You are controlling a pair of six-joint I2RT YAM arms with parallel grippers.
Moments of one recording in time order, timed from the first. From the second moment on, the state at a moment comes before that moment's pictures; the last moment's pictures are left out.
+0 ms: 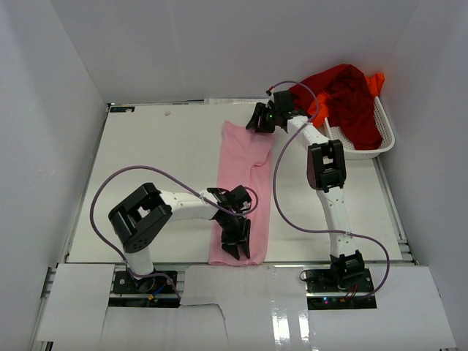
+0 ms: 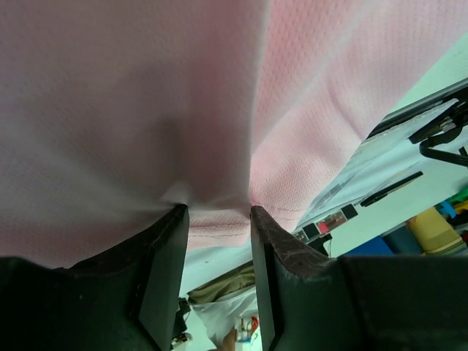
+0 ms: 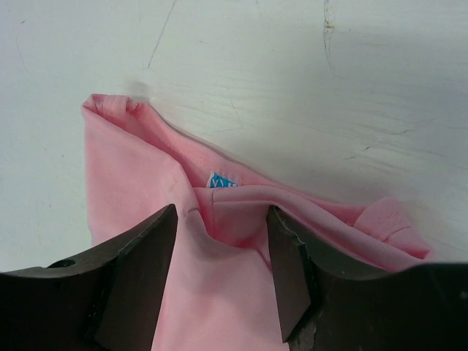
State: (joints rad) left arm -0.96 1.77 0.96 -0.57 0.51 -0.88; right arm 0.30 2.61 2.26 -0.34 -0.44 0.43
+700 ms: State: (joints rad) left arm -0.67 1.45 1.28 -0.71 0.35 -0.76; right arm 0.28 2.30 2.05 -0.31 -0.46 0.35
